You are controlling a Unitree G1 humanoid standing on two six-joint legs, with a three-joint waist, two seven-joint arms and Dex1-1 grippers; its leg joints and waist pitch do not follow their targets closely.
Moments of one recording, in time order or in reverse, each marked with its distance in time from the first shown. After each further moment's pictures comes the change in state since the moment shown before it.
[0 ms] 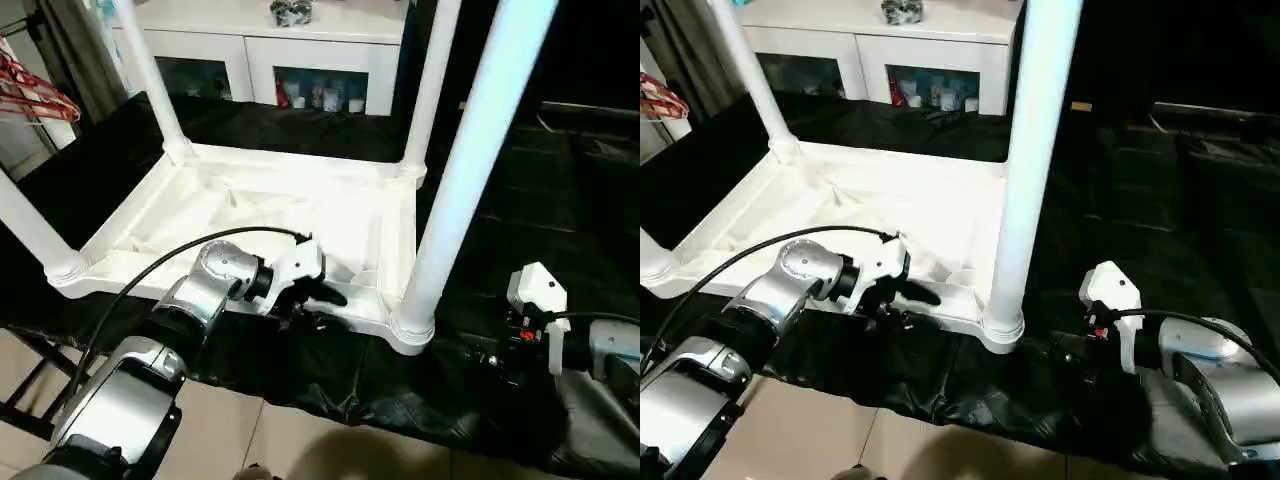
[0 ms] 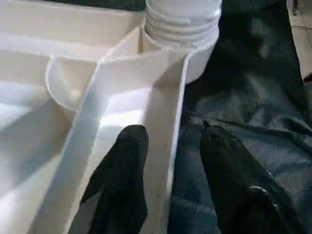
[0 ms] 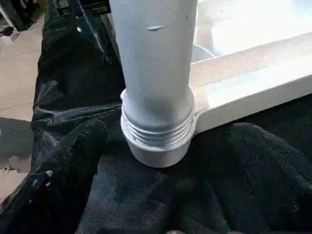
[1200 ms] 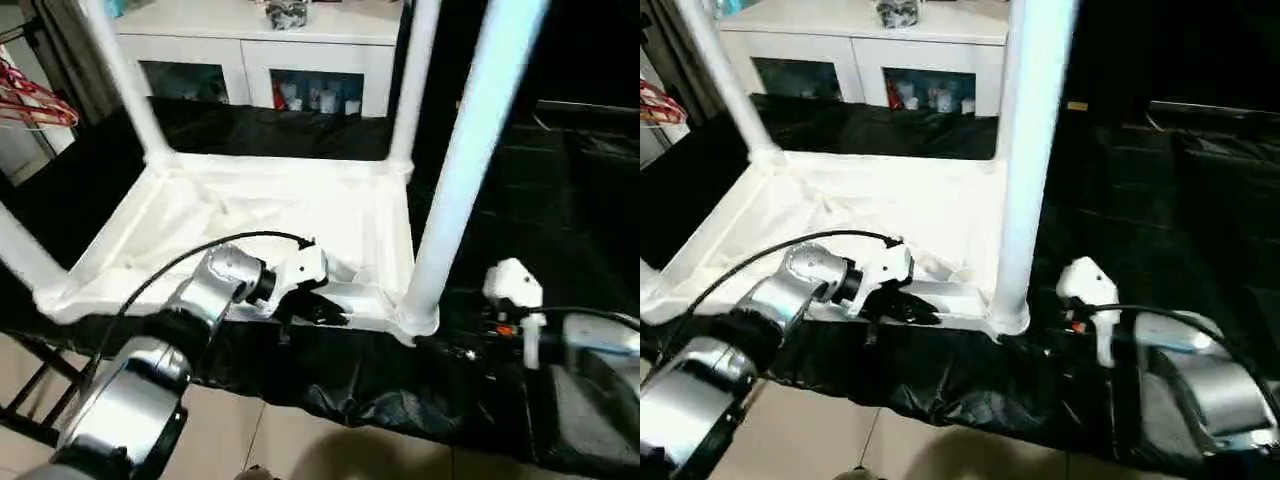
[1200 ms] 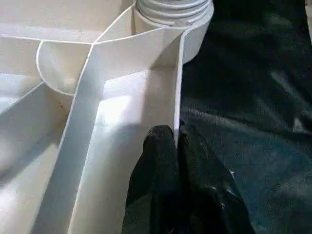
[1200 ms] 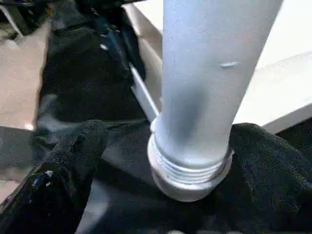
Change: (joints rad) left arm 0.038 -0.022 0.034 -0.065 0.066 0.081 0.050; right arm -0.073 0.064 0.076 0.025 -0.049 -0.014 -0.050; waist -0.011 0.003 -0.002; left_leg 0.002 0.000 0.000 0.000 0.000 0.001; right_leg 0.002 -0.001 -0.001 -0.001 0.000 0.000
